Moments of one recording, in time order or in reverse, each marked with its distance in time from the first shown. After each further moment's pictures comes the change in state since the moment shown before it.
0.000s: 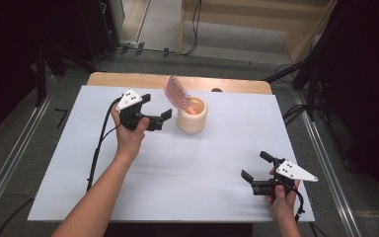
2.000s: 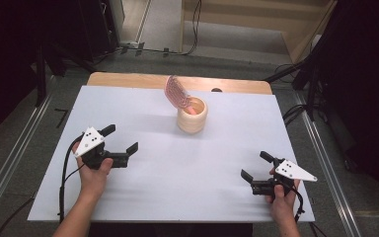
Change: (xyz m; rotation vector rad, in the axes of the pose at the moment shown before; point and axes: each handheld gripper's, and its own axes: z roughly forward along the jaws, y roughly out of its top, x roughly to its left) left arm 0.000 -0.066 -0.112 0.000 0.112 0.046; right arm 0.001 0.000 0.001 0.009 -0.015 -0.005
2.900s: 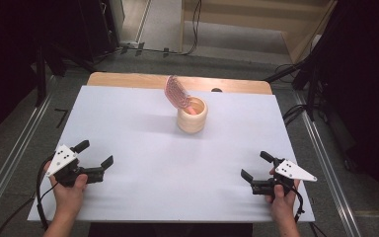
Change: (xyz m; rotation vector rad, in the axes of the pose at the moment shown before) left arm 0.027 -0.039 -0.058 0.039 0.105 -0.042; right arm 0.000 0.000 0.000 0.002 -0.006 0.000
